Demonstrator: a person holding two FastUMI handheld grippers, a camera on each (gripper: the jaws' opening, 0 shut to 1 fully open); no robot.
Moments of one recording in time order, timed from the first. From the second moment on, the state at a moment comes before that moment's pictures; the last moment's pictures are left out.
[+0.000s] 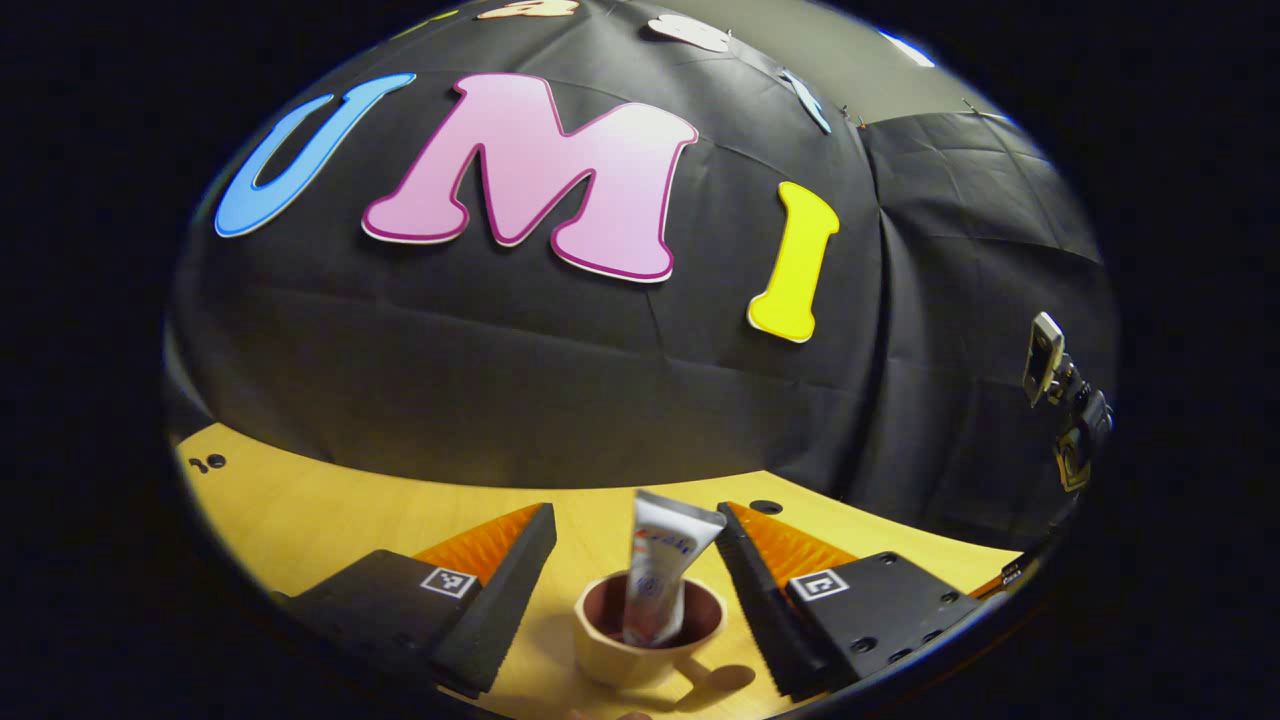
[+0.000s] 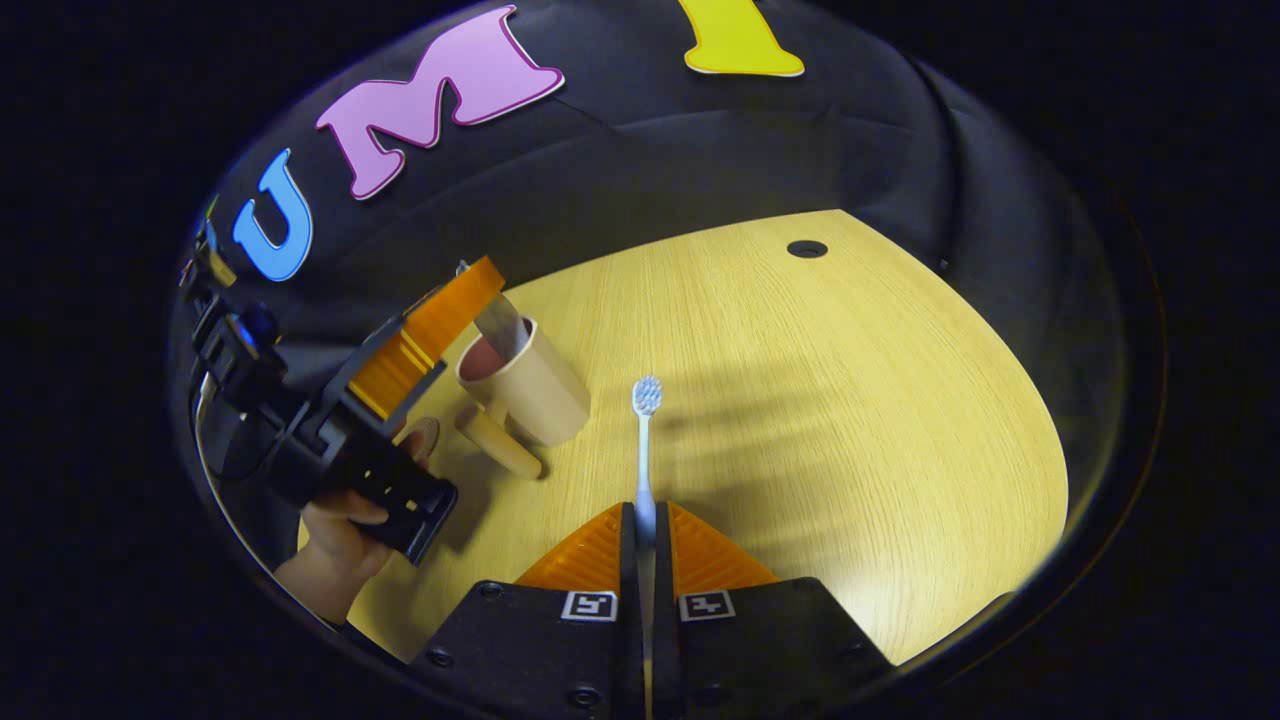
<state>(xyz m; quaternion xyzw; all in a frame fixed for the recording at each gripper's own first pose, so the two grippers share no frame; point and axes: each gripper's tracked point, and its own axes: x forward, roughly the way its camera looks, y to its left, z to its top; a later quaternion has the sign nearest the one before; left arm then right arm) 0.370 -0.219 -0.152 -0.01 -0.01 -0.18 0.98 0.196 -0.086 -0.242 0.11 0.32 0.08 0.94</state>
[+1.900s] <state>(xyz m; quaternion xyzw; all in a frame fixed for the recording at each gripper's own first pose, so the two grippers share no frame) 0.201 -0.122 -0.224 -0.06 0.13 -0.11 0.98 0.320 0.030 -0.117 0.10 -0.06 0.16 0.98</state>
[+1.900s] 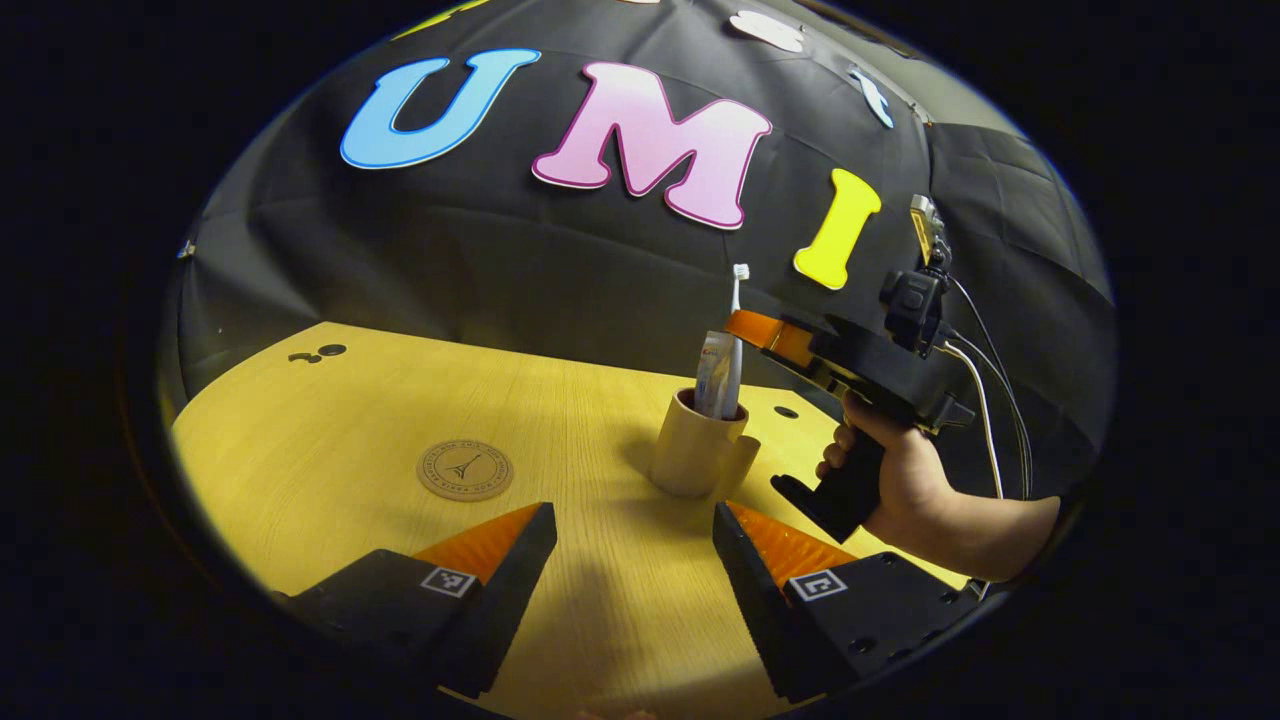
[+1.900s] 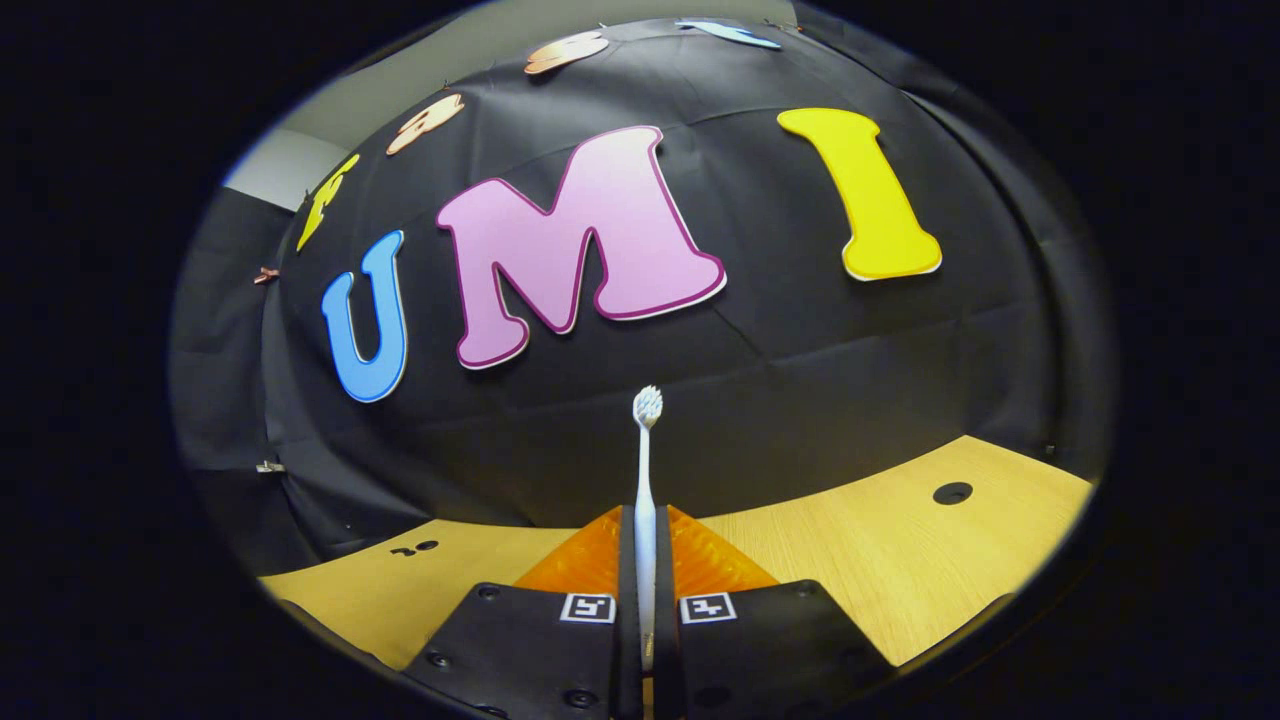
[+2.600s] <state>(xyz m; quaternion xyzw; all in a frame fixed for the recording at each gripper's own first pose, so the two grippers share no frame) 0.183 -0.111 -0.222 -0.06 0.14 -0.08 0.98 0.273 0.020 -0.128 0.08 0.02 0.17 0.98</state>
